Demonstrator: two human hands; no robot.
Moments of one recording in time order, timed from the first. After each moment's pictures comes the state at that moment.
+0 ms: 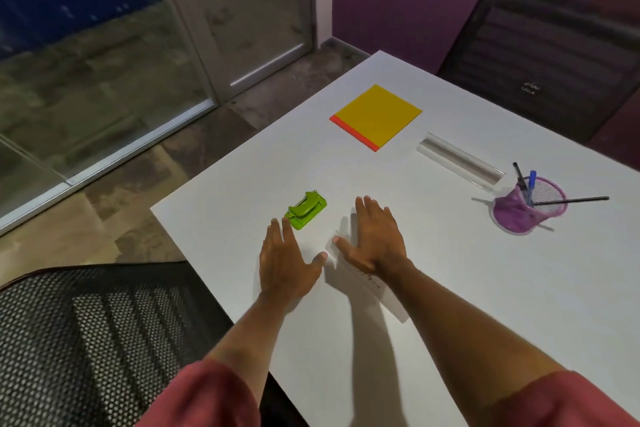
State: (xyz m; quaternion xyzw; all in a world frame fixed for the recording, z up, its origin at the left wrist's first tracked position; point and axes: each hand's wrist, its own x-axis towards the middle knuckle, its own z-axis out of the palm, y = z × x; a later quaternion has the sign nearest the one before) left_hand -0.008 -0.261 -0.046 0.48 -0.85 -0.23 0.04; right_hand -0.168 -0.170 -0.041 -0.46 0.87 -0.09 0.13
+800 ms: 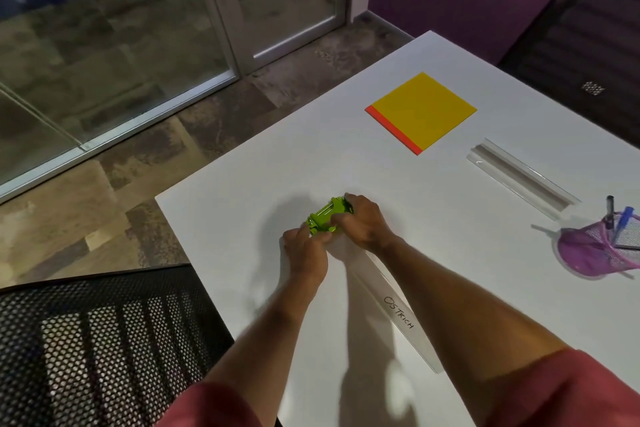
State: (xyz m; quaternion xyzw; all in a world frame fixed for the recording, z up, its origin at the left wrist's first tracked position) left_hand -0.059 -0.313 -0.073 0.60 -0.52 -0.57 0.19; right_hand -0.185 -0.291 -0.065 -0.35 0.81 -0.28 0.36
